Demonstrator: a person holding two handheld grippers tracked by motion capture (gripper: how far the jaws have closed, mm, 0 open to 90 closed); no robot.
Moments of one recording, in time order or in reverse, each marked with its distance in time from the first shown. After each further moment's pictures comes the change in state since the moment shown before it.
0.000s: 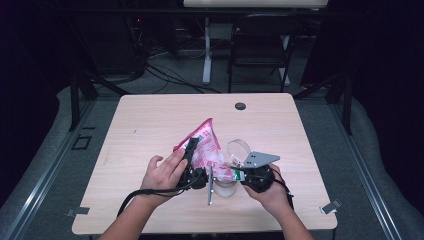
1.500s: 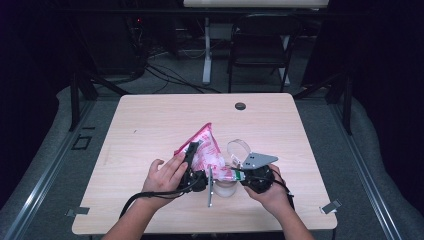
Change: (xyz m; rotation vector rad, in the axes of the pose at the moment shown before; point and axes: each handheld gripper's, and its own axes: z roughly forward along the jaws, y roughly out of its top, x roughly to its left) left arm -0.015 -0.003 0.002 0.009 -0.044 -0.025; right arm 0.000 -0.003 0.002 0.039 -0.021 -0.027
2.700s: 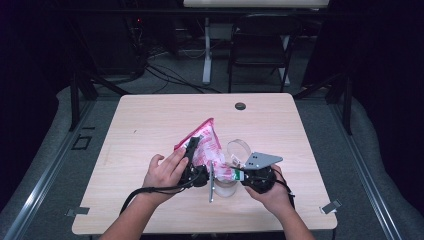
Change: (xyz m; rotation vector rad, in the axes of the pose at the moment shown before) left arm 0.015 0.005 0.003 0.001 0.026 -0.006; right arm 0.000 0.003 -0.008 -0.072 0.040 0.001
